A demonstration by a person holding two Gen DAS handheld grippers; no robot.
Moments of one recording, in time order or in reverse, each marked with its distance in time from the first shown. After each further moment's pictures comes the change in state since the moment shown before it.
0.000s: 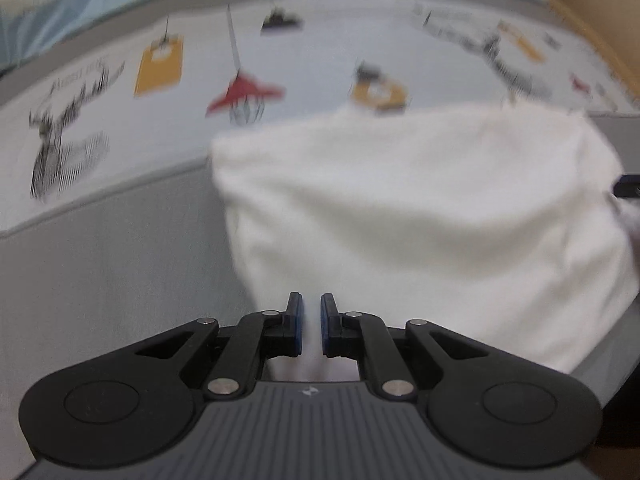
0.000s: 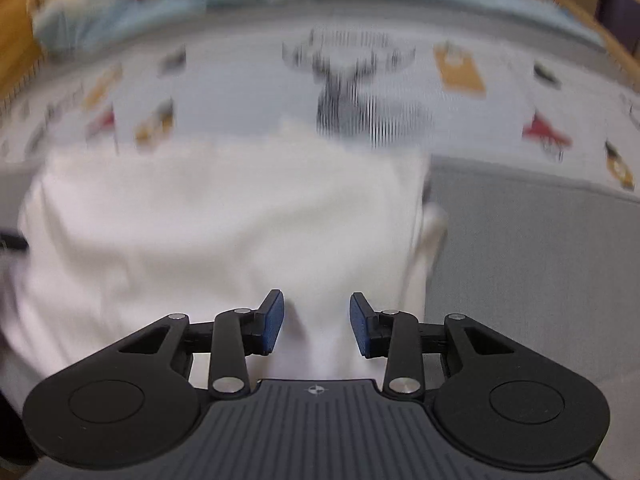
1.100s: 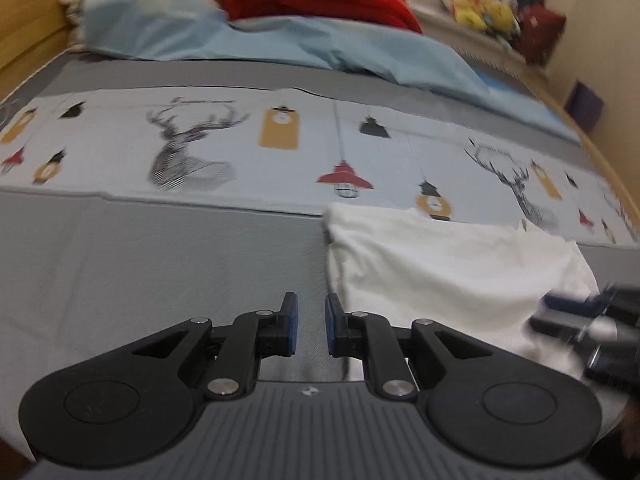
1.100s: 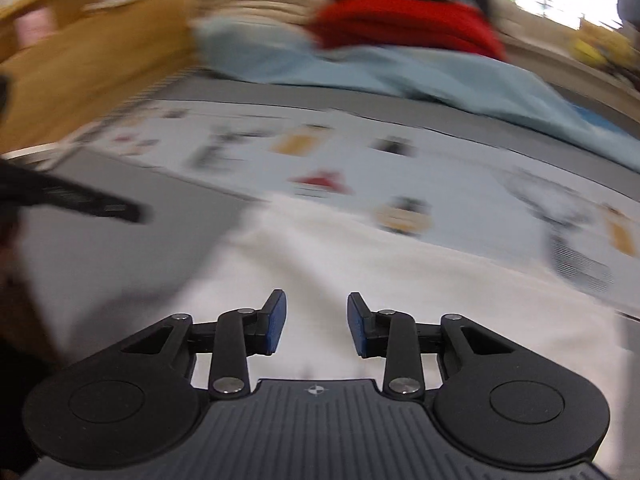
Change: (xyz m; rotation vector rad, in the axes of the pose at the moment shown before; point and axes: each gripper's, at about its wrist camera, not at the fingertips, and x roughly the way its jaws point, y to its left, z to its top) left arm -0.106 0.066 -0.073 -0.315 -0.251 0.052; right arm -0.036 0.249 -0.051 -0.362 -0.172 0.283
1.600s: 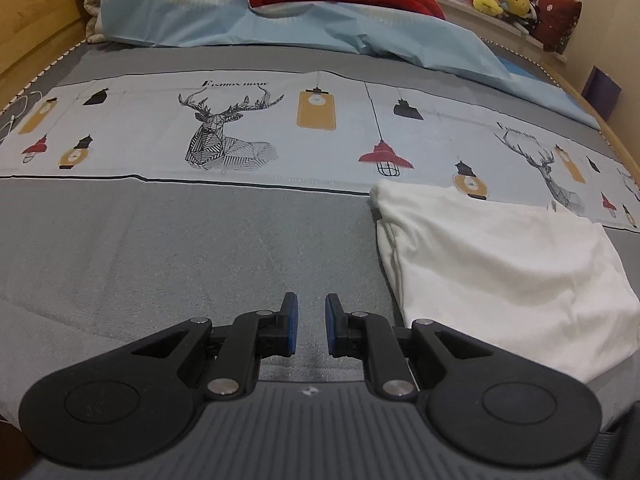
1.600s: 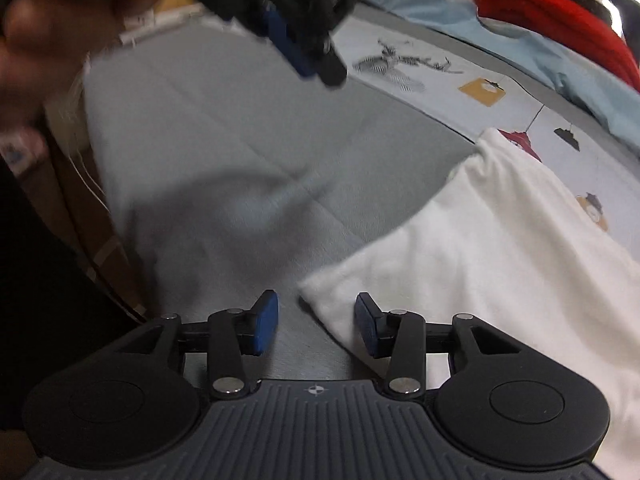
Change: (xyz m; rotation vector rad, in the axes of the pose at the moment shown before) left arm 0.001 0.030 -0.005 0.029 0.044 0.045; right arm 0.092 0.125 -0.055 -0.295 0.195 0.014
